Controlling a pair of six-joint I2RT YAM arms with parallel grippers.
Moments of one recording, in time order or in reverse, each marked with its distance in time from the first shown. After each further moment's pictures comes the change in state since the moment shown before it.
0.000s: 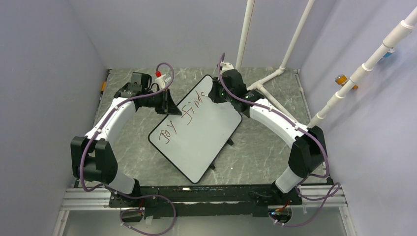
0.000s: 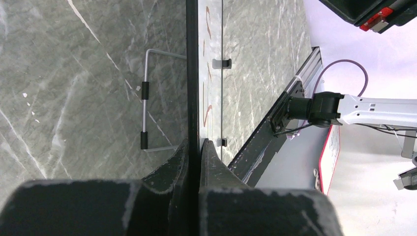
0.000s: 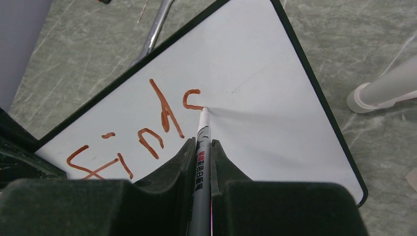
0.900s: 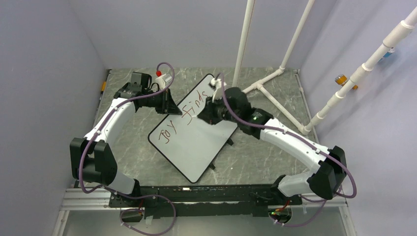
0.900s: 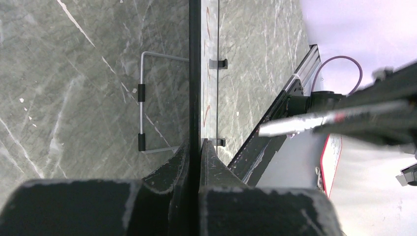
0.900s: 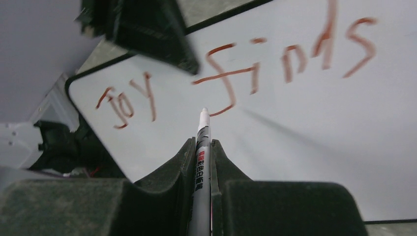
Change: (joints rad) left arm -0.002 -0.011 0.000 0.006 0.008 0.008; right arm 0.134 -0.274 -0.200 0.024 -0.201 -0.016
